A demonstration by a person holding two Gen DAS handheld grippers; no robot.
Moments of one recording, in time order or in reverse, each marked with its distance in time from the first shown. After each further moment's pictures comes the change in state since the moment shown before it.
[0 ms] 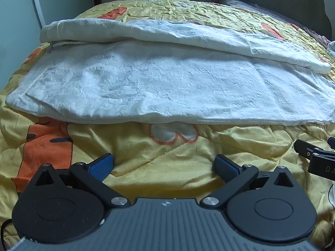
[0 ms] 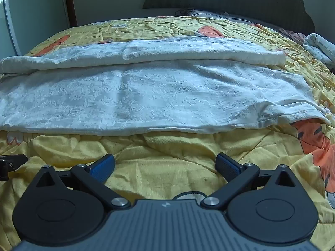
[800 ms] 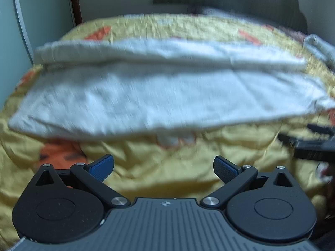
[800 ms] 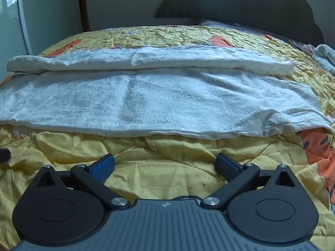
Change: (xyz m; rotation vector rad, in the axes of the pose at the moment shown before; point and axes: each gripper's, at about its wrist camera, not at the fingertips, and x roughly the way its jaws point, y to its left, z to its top) left arm -0.038 0.029 0.005 0.098 -0.104 -0.106; right arm 0.000 -0.006 -0.009 -0.053 -0.067 0.048
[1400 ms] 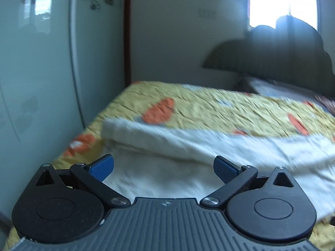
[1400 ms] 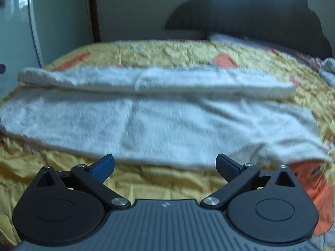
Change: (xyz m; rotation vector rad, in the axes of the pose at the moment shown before) left arm -0.019 0.129 0.100 -0.184 -0.317 0.179; right arm -0.026 -0.018 0.040 -0.047 -0.085 0.076
